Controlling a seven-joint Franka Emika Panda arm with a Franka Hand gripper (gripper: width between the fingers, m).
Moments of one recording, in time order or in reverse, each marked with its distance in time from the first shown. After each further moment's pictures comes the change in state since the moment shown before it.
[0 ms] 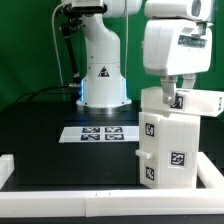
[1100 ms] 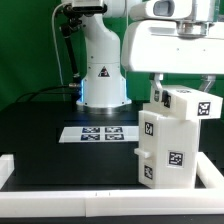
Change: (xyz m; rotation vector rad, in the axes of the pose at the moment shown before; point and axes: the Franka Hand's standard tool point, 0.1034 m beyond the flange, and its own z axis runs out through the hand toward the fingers) arm 0.004 -0.004 0.000 0.008 0.002 0.753
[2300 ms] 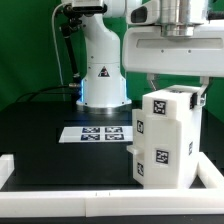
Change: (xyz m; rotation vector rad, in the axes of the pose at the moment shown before) arm -0.008 0.005 0.002 0.023 -0.018 0.922
